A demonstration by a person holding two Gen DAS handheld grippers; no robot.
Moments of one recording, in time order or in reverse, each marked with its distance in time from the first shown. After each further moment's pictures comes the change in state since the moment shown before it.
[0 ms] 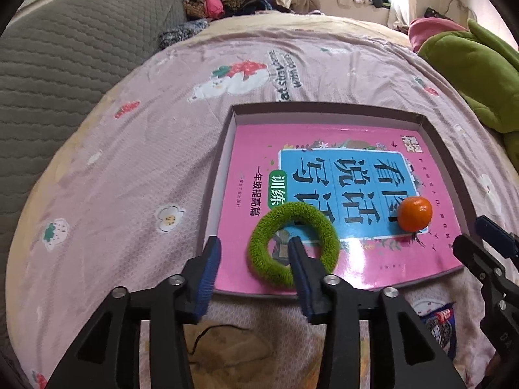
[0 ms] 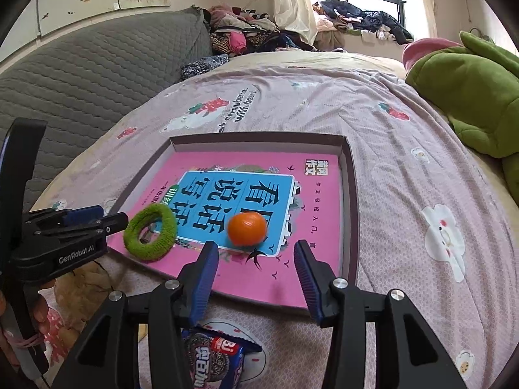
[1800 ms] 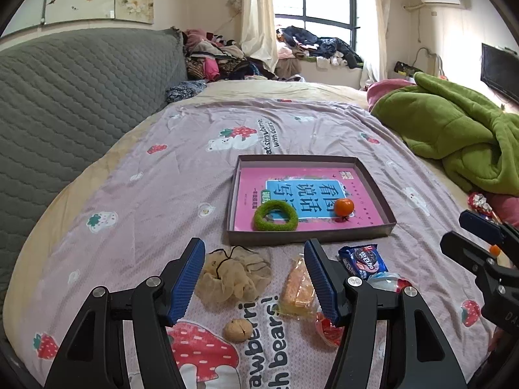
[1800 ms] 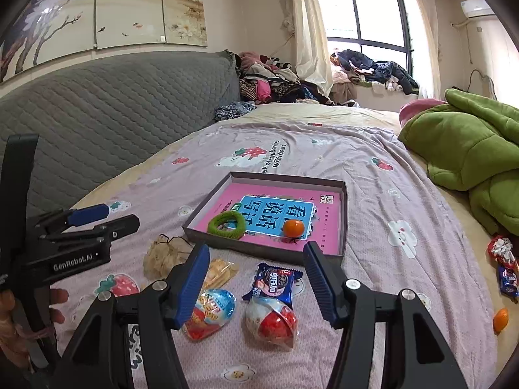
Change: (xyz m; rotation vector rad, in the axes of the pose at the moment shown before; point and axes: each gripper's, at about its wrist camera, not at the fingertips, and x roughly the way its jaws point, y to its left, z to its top) left arm -0.177 0.048 -0.107 -0.029 -0.291 -0.117; right arm -0.178 0.059 -0.061 -0.095 -0.213 0.033
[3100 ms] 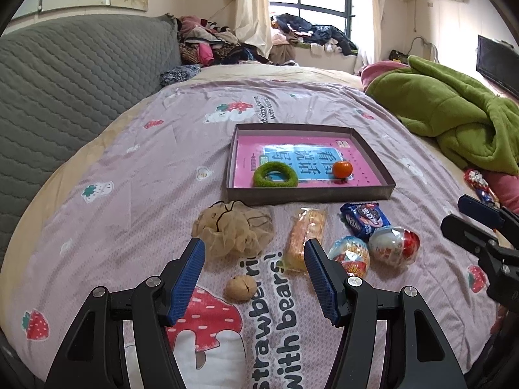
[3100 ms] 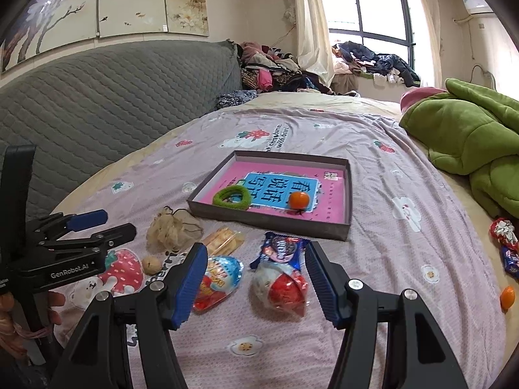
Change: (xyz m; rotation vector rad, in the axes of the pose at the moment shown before) left arm 0.004 0.009 -0.049 0.017 0.063 -0.028; right arm 0.002 0.012 -0.035 -0.004 0.048 0.003
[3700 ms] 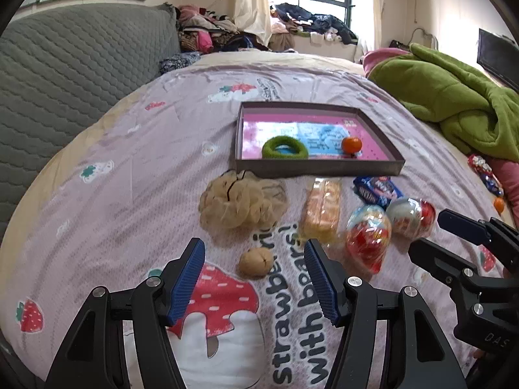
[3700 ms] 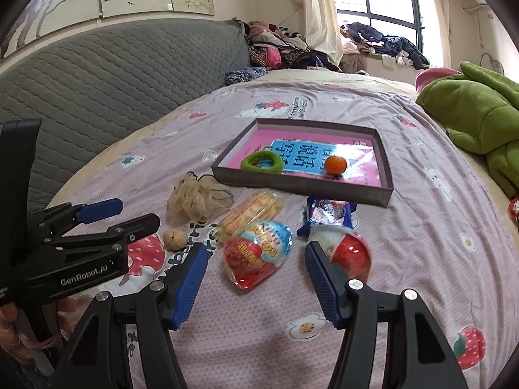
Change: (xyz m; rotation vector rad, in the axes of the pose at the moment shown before) left arm 0.014 0.019 -0.028 0.006 0.051 -0.007; right arm 0.035 0.048 -0.029 0.016 0.096 0.019
